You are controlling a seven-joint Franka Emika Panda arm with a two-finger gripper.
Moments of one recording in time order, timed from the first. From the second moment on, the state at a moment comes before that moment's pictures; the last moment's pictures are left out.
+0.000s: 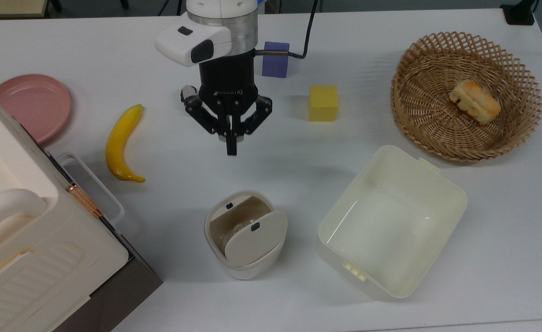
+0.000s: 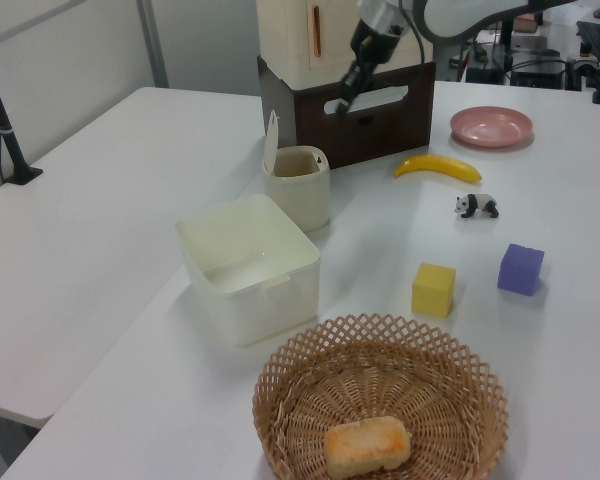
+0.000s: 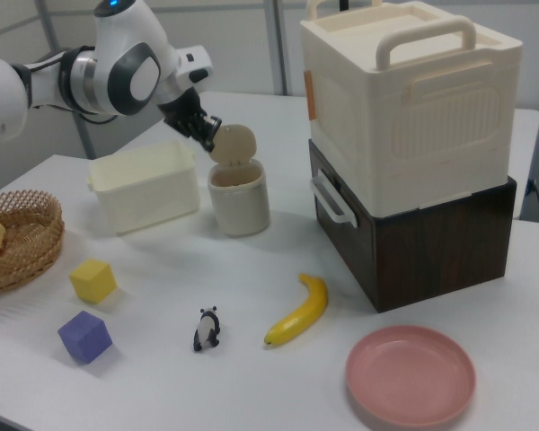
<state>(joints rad) 0.15 0.29 -0.08 -1.55 0.00 2.32 0.08</state>
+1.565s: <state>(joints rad) 0.18 0.54 -0.08 -1.39 -0.03 2.76 0.10</state>
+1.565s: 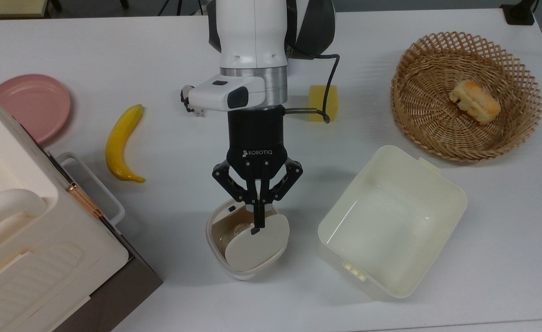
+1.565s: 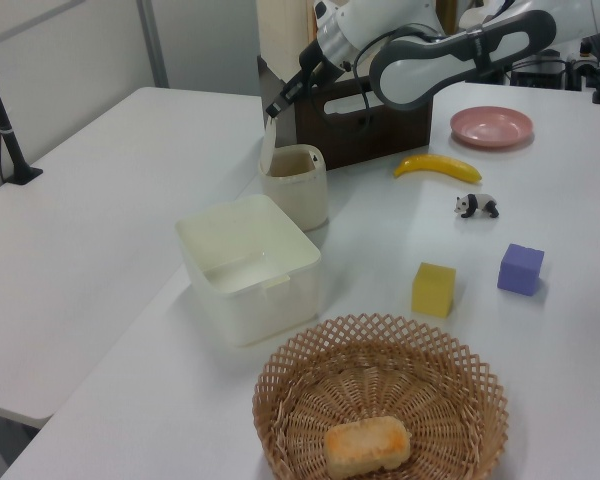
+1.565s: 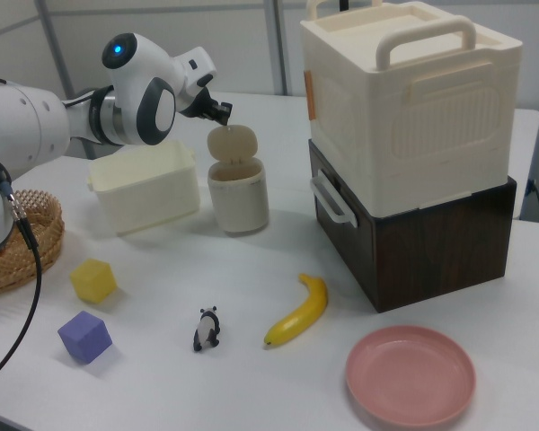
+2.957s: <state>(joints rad) 0.18 0.56 -0.08 -1.43 -0.09 2.64 0.05</state>
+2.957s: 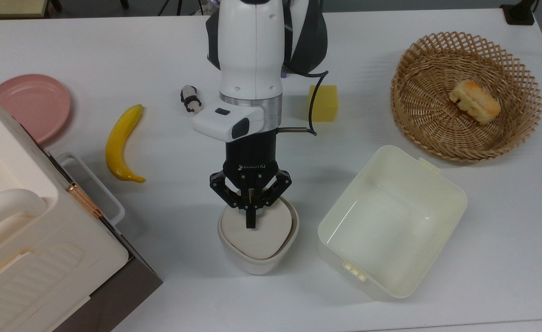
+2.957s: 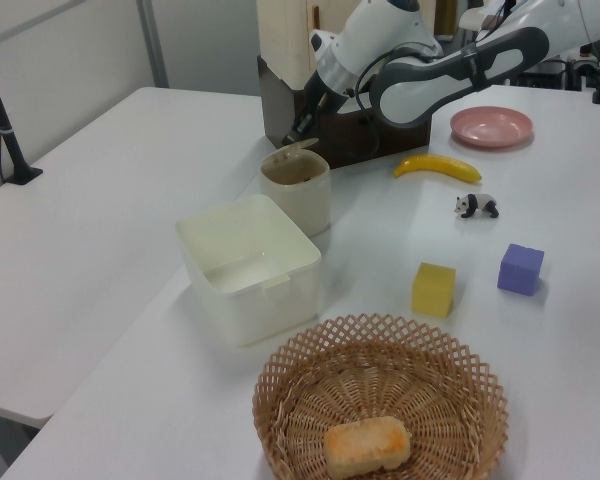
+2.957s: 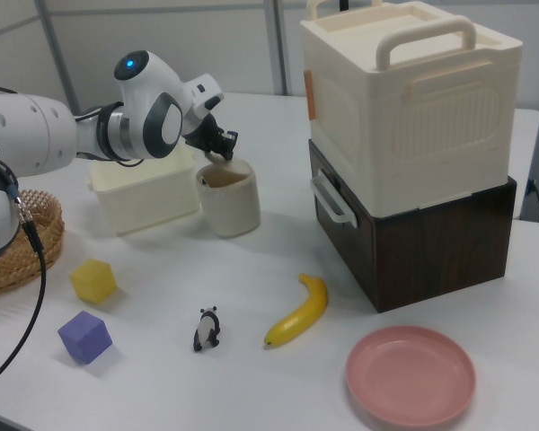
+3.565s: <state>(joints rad) 0.21 0.56 -0.08 -1.47 -0.09 2.60 0.03</state>
